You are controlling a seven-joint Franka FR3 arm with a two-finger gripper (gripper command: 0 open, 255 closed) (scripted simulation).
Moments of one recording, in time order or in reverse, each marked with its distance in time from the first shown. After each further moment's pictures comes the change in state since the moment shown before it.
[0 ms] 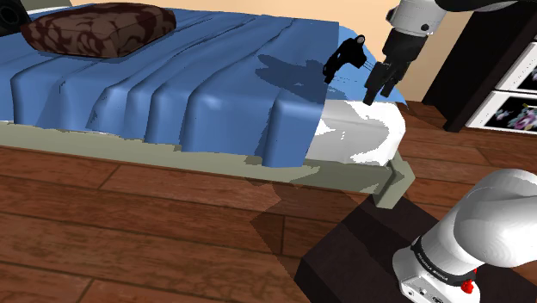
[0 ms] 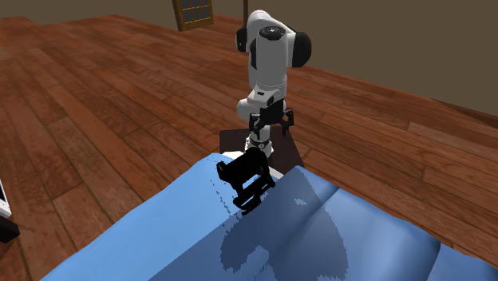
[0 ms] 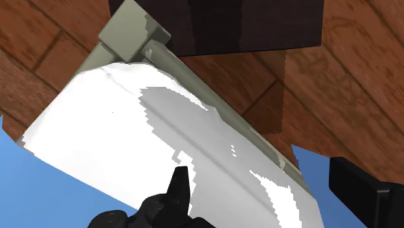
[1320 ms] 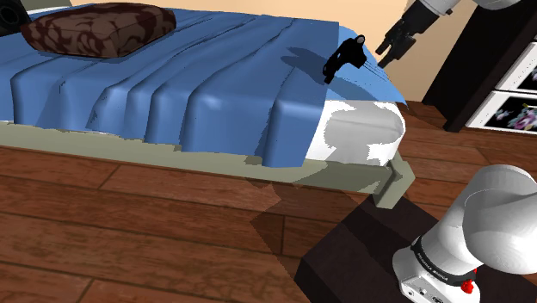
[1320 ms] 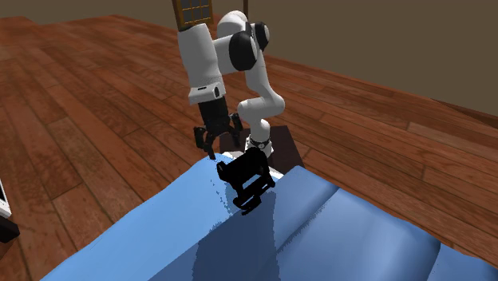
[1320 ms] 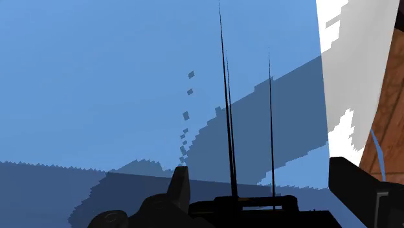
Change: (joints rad) arm 0.213 0.137 -0.511 0.182 -0.039 0.331 -0.935
